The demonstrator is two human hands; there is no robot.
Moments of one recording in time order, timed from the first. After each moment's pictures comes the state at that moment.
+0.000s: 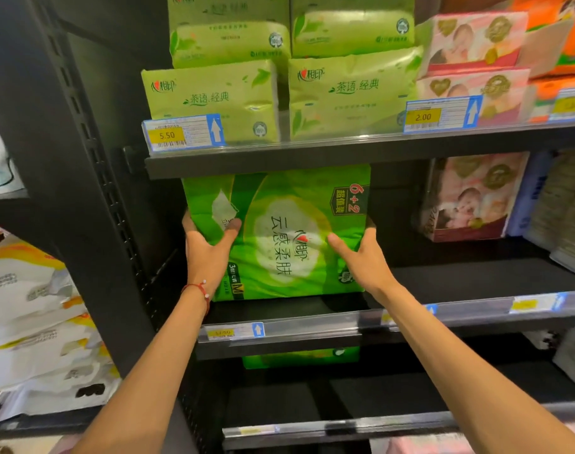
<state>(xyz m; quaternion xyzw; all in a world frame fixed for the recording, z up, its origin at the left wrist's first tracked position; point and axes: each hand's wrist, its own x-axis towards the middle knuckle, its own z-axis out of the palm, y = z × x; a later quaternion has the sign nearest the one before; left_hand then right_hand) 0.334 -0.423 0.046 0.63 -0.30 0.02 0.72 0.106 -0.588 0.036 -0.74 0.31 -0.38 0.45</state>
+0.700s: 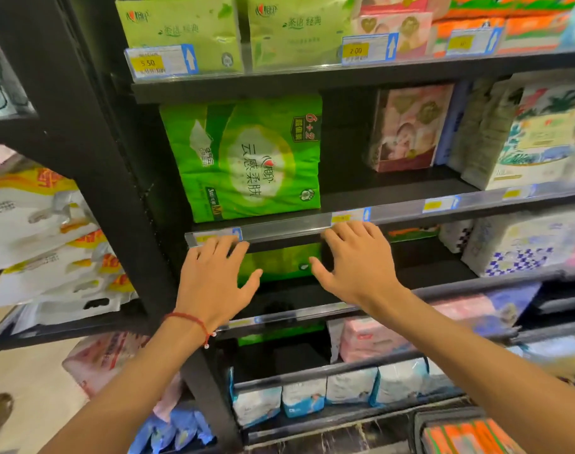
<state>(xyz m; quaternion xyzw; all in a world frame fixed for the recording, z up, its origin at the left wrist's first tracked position) 0.171 -0.271 -0.030 0.78 -0.55 0.28 0.10 -0.044 -0.423 -0.014 -0.90 0.34 -0.22 -0.13</state>
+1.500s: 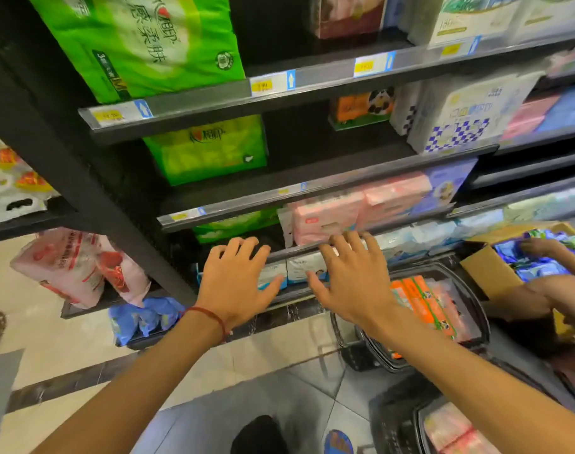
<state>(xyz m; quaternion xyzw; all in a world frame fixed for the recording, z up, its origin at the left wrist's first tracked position) -0.030 -0.221 -0.167 0.75 -0.65 0.09 0.00 -0.240 -0.318 -0.168 -0.91 0.40 -0.07 -0.06</state>
